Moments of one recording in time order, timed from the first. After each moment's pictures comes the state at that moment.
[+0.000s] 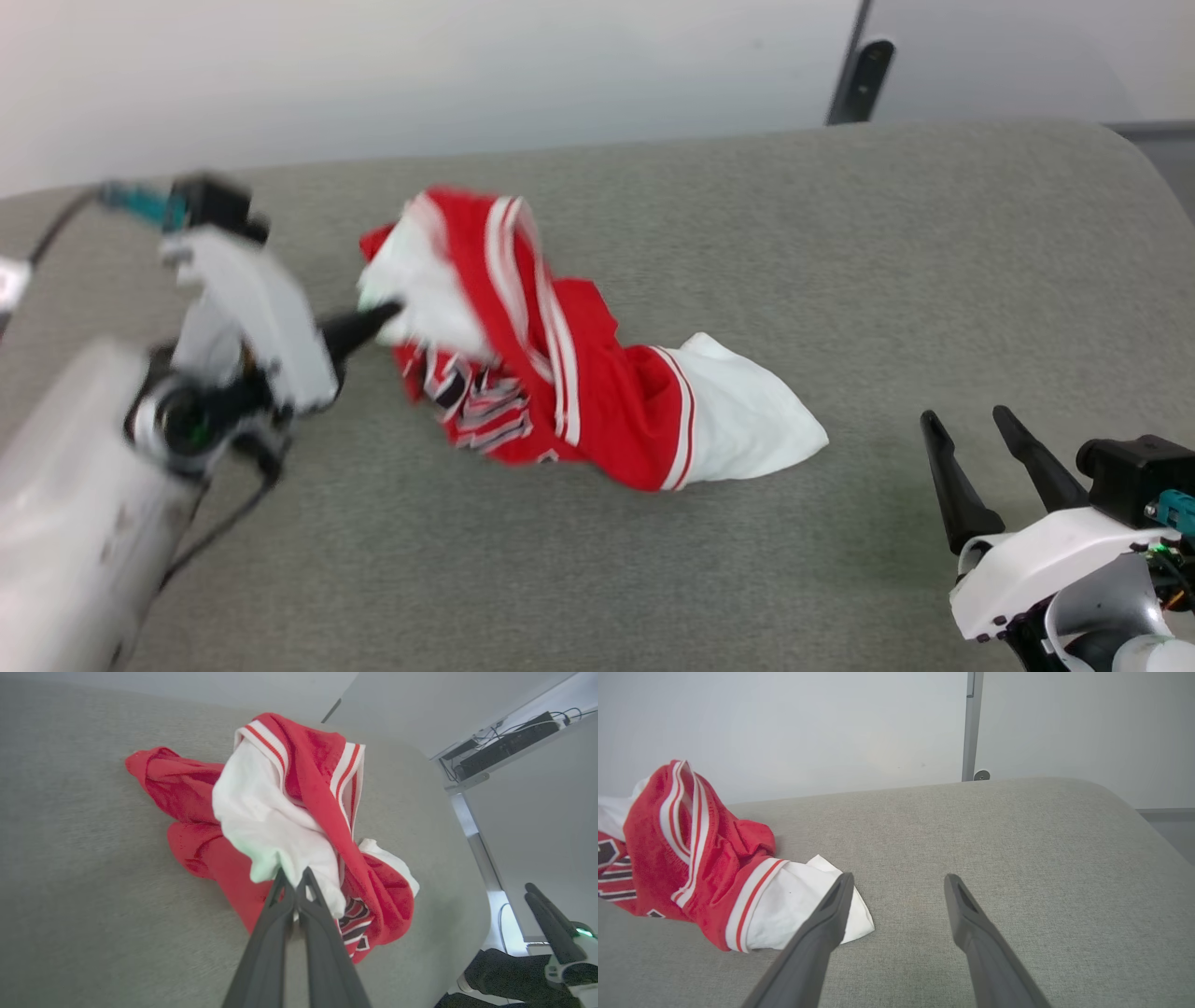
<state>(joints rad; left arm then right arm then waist) -0.80 0.58 -0.59 0.51 -1.30 -0.12 0.55 -0.07 -0.05 -0.02 -0.11 0.24 0.13 0.25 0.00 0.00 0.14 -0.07</state>
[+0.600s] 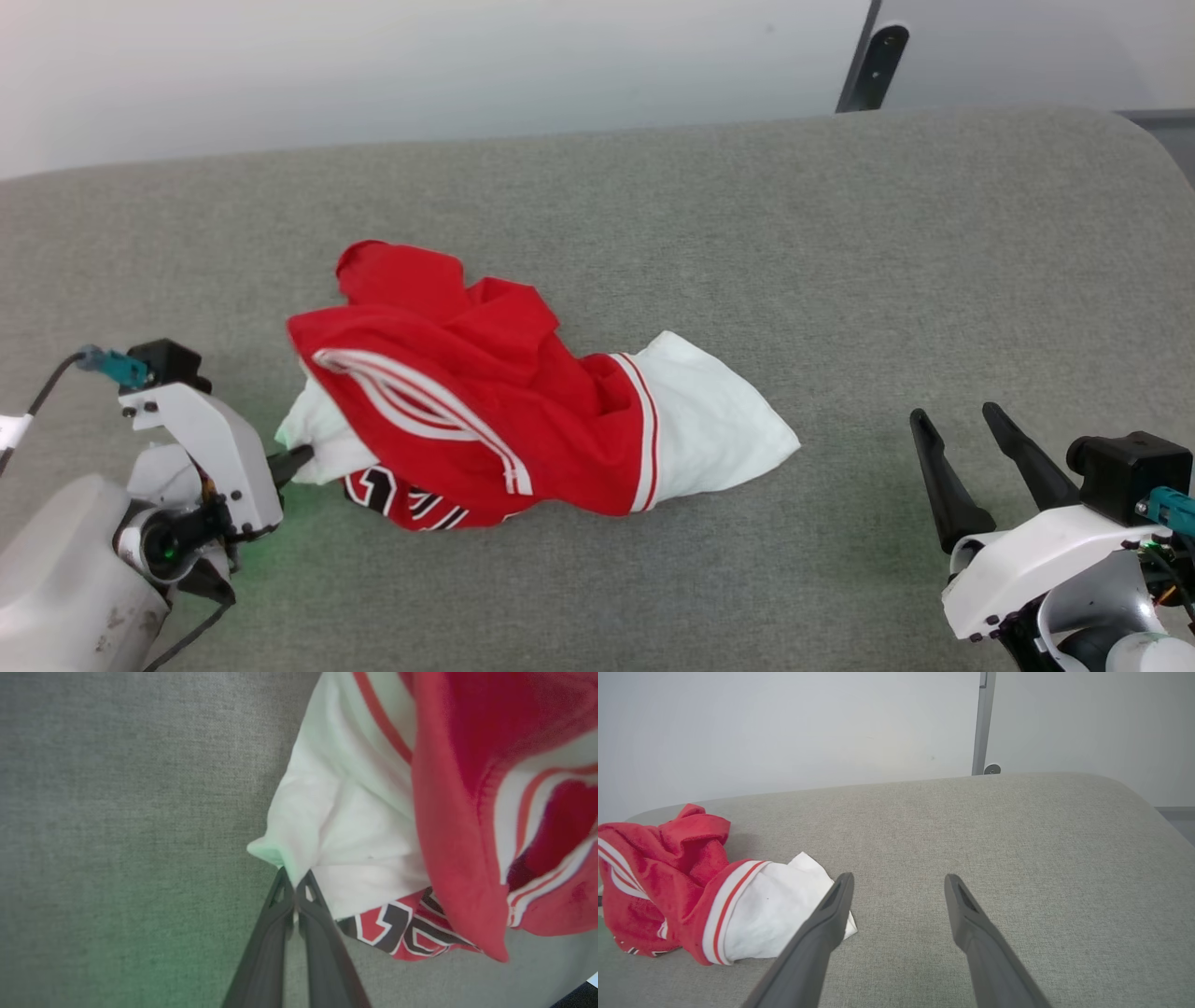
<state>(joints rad) -0.66 0.61 -0.63 0.72 -1.22 -0.11 0.45 -0.07 -0.05 0.00 -0.13 0.24 0.13 0.26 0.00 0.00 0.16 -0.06</state>
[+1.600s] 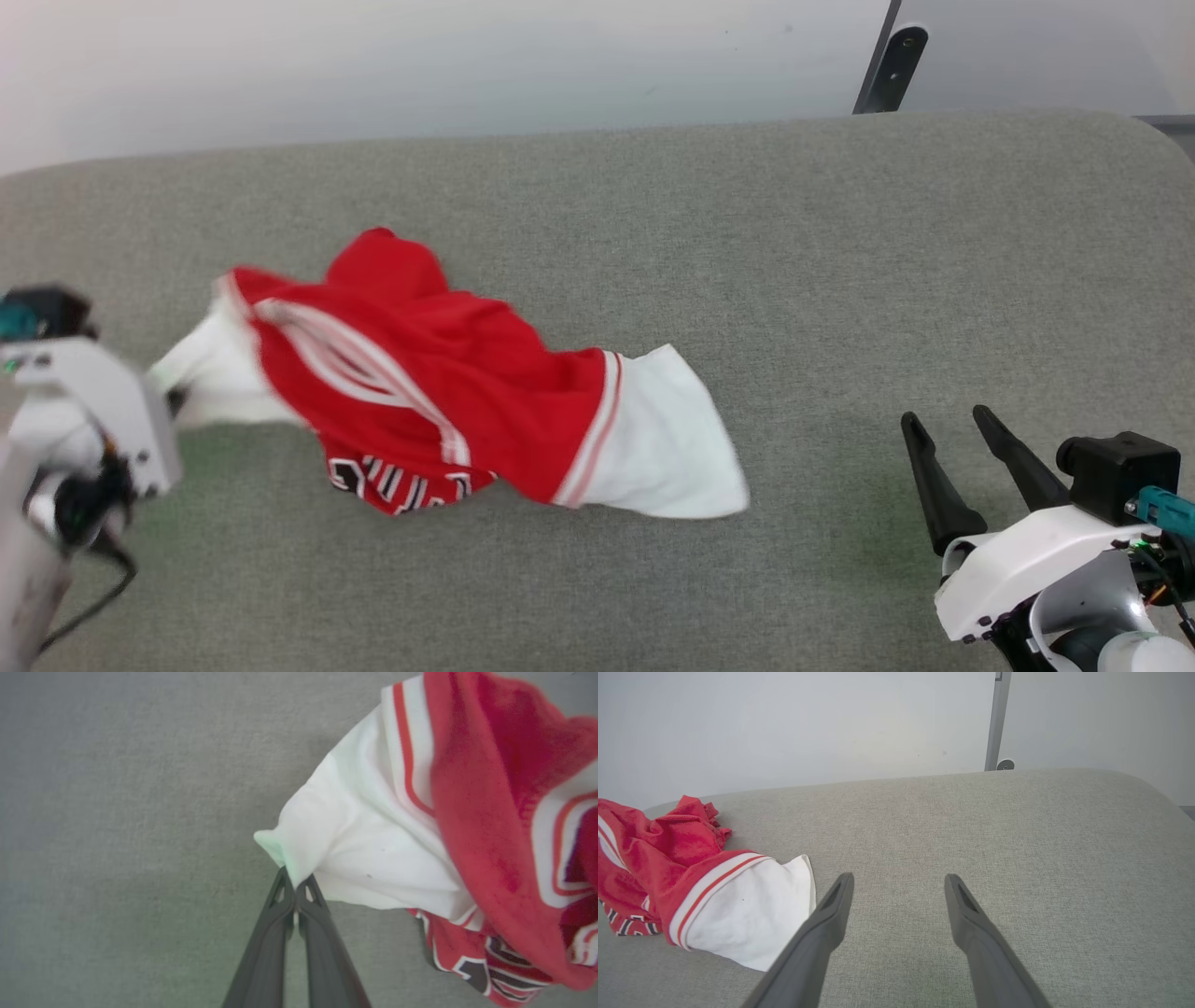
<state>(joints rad) -0.77 0.71 -0.70 0.79 -1.08 -0.08 0.31 -0.08 -0.05 0.01 -0.11 0.24 0.13 0.26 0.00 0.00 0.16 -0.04</state>
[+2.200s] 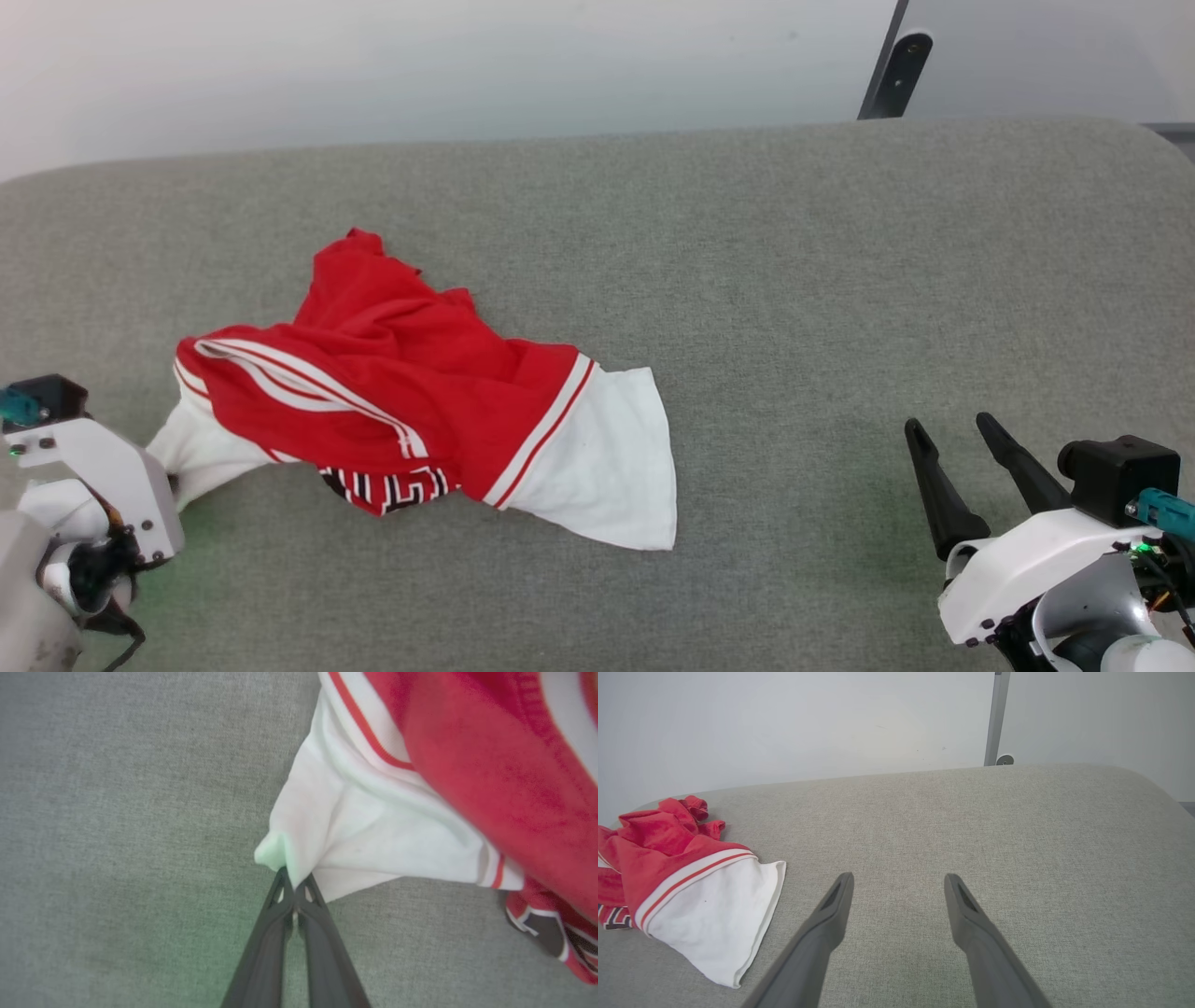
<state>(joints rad) -0.65 0.70 -0.69 0.86 -1.12 0.01 0.34 -0.07 -0.05 0.00 -0.11 0.24 0.13 0.27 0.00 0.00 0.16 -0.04</state>
